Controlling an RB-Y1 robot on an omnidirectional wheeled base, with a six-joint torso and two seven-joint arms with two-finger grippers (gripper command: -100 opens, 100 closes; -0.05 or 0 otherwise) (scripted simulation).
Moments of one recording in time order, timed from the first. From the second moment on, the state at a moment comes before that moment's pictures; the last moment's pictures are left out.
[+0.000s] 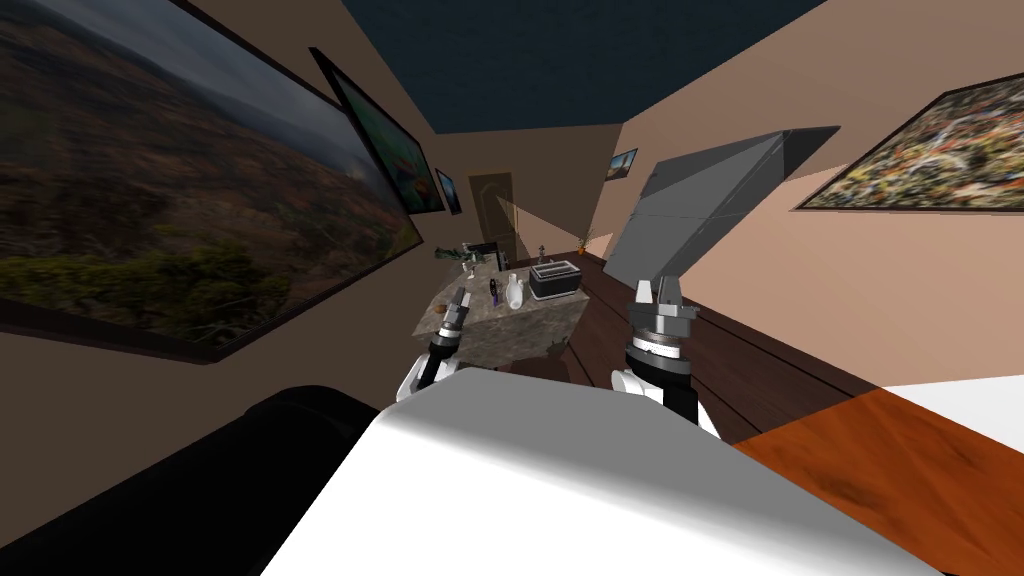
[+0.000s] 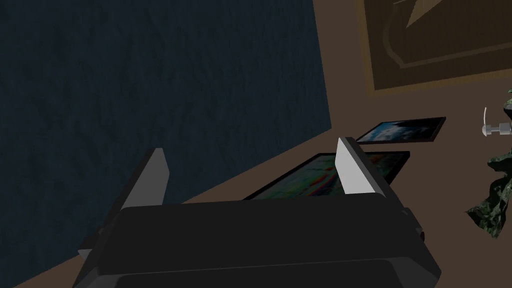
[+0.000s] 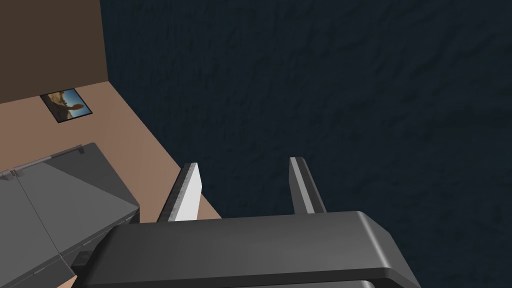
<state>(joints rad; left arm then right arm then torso) 0.52 0.27 0.05 -2.10 -0.14 -0.59 0.07 0.48 -0.03 -0.02 -2.23 0.00 -0.61 -0.03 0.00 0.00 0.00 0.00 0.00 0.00</state>
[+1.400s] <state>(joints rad) 0.64 0.66 0.22 -1.83 -0.23 -0.66 0.24 0.48 -0.03 -0.02 -2.23 0.00 -0.61 -0.03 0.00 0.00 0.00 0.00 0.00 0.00</state>
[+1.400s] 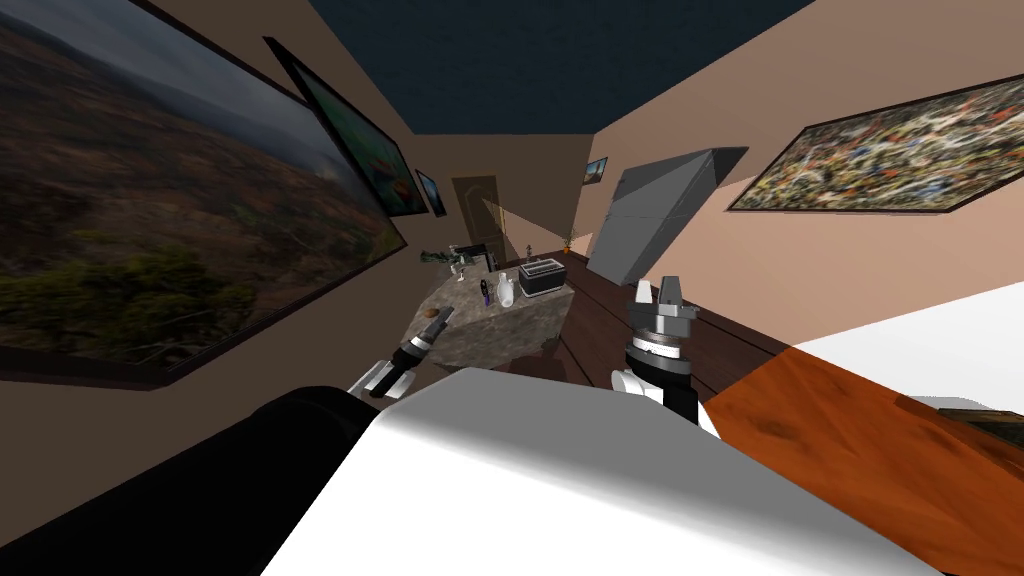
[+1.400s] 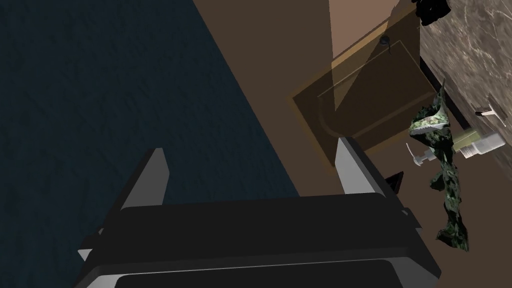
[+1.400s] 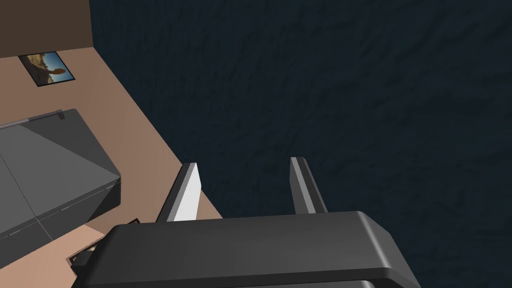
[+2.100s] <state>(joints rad) 0.71 0.86 0.28 -1.66 -0.30 -0.72 0.36 0.48 -0.03 -0.02 -2.23 0.00 -0.61 -0.03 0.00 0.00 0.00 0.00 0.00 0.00</state>
